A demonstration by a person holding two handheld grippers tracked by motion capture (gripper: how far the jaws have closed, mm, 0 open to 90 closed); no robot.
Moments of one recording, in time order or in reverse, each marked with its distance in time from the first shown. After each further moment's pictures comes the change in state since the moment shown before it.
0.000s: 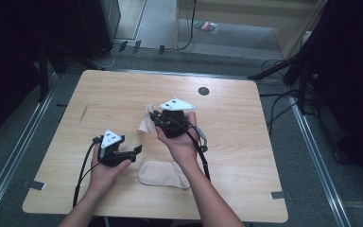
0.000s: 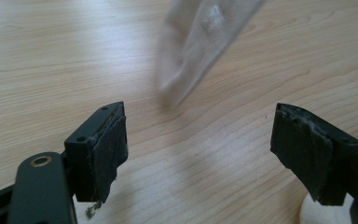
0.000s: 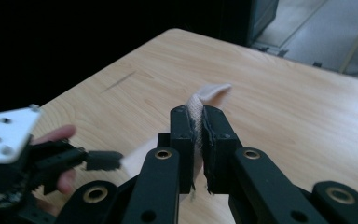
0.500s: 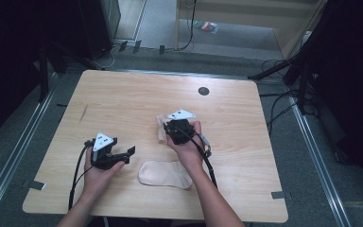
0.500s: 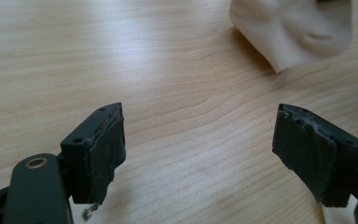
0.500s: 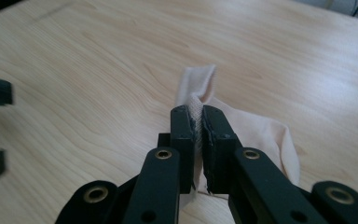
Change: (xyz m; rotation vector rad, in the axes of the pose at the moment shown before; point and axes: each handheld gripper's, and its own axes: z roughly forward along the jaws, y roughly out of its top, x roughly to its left) left arm 0.007 -0.009 -0.008 0.001 0.052 -0.007; right arm -0.035 -0.055 0.032 0.149 -0.127 -0.022
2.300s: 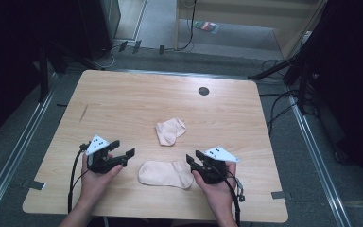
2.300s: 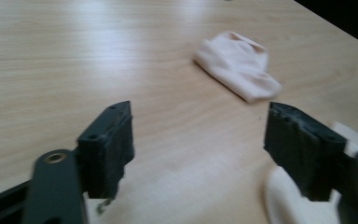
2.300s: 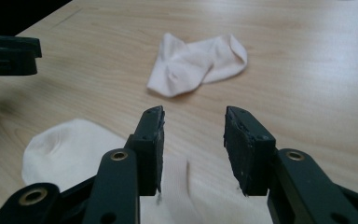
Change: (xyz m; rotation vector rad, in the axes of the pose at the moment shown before) left arm 0.002 0.005 -0.018 -0.042 -0.078 -0.089; right arm -0.010 -0.095 -0.106 -0.087 0.000 0.189
